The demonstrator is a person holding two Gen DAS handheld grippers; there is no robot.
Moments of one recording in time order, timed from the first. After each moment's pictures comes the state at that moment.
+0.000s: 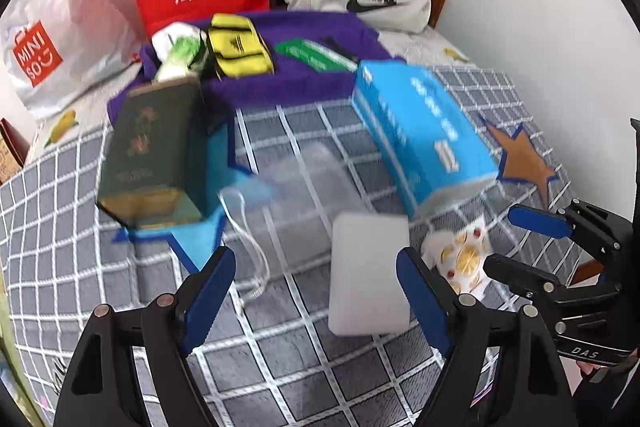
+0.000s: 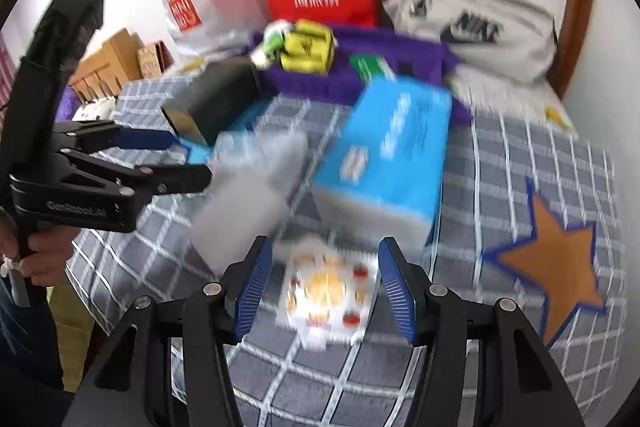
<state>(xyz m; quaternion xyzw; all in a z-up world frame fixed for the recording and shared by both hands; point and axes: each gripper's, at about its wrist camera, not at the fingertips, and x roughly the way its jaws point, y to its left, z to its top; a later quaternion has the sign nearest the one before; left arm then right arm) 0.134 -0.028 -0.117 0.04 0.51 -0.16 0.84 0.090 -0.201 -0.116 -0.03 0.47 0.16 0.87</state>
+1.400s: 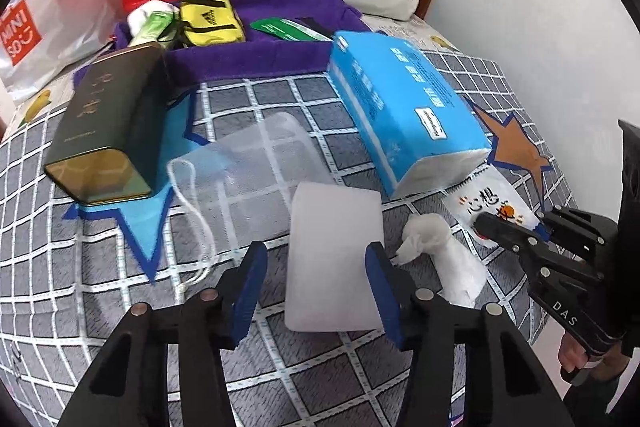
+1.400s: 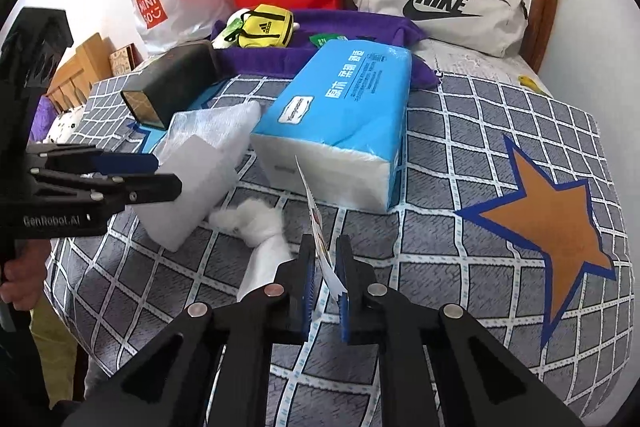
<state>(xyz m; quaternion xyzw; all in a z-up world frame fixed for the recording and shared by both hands) 0.130 -0.049 -0.146 0.02 0.52 -0.19 0.84 0.085 -0.224 -0.150 -0.02 0.46 0.12 0.88</state>
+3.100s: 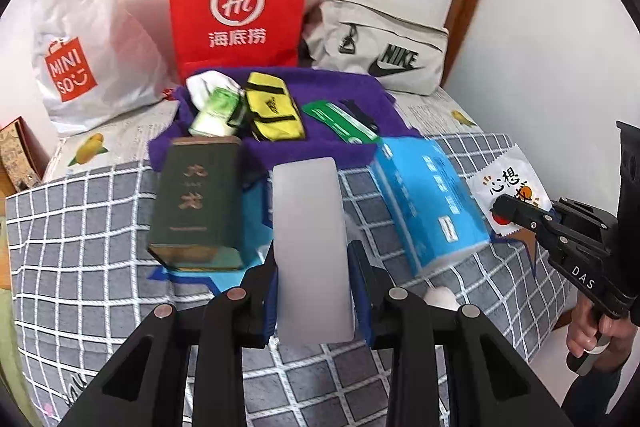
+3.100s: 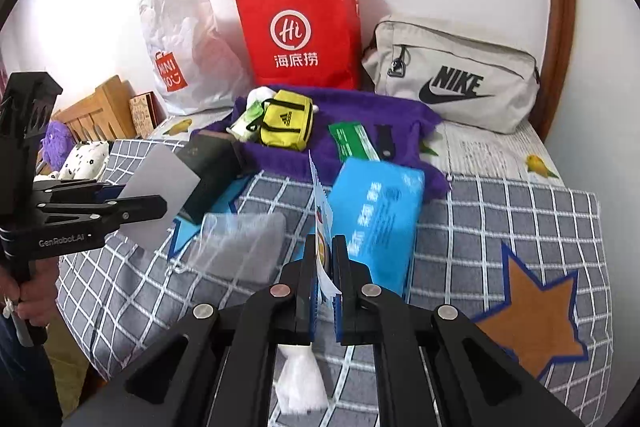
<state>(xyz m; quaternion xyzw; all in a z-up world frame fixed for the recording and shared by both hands) 0.153 0.009 -0.064 -0.01 0.45 -0.14 0.88 0.128 -0.212 -0.070 -0.01 0.39 0.15 0.91</state>
